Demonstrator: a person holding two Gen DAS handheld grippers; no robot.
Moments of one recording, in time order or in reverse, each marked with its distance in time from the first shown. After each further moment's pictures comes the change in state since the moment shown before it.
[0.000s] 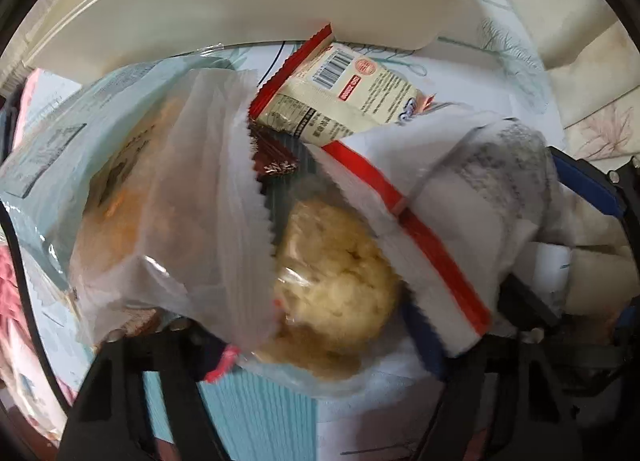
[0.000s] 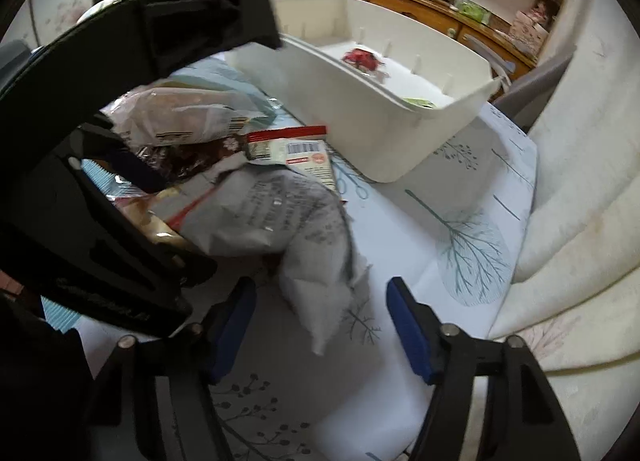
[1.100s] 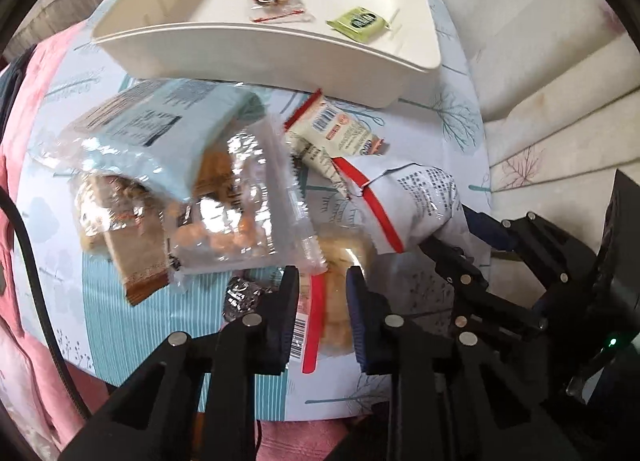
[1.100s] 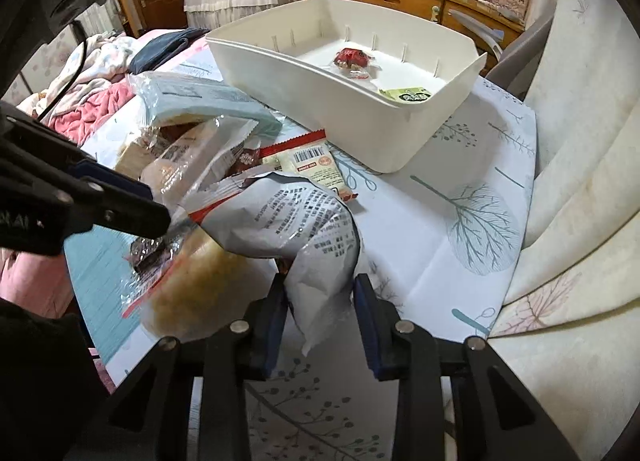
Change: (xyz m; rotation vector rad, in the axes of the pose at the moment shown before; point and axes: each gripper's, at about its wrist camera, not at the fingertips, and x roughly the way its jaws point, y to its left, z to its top) left arm -0.092 0.035 -0.042 -0.140 -0.102 -0.184; right arm -0.023 -0.007 0.002 0.174 0.021 0.081
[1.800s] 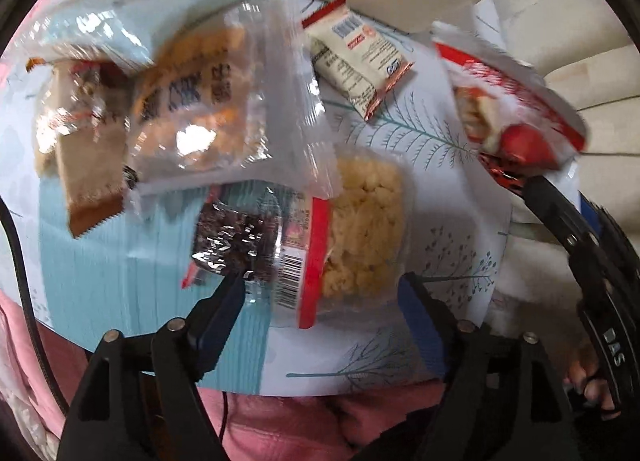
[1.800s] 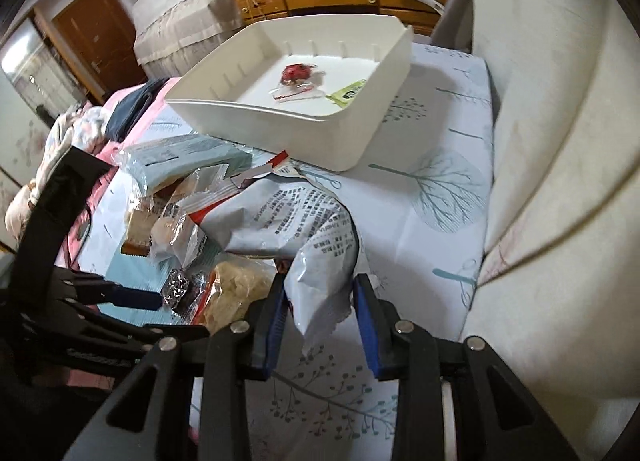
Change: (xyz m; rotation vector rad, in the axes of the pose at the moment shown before) left arm 0.059 0.009 -0.028 -0.103 0.178 -0.043; right arm -0.033 -0.034 -0.003 0.301 -0.002 0.047
